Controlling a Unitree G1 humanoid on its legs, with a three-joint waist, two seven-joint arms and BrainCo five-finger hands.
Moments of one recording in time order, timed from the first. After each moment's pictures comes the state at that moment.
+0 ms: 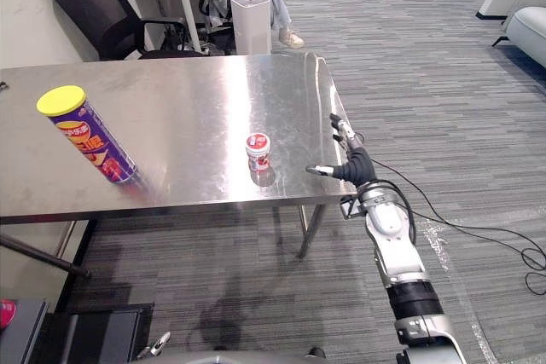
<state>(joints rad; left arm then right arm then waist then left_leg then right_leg) 0.20 0.13 0.10 1.15 -0.31 -0.17 -0.11 -0.24 -0.40 0.06 0.19 0.10 -0.26 0.09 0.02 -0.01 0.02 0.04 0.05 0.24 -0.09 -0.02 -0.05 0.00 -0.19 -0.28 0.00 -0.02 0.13</state>
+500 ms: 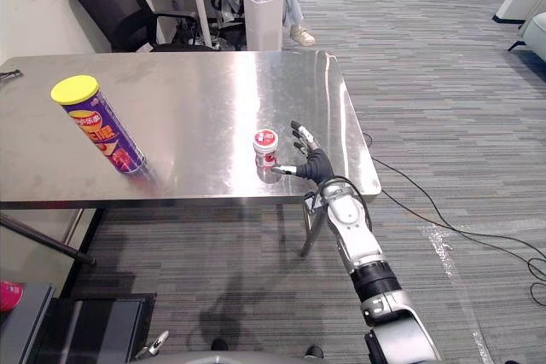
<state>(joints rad) 0.20 0.13 0.13 1.15 -0.31 -0.16 -0.09 -0.37 -0.26 0.18 0.36 0.14 -0.22 0.09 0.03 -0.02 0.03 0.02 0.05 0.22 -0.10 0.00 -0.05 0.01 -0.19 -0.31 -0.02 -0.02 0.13</state>
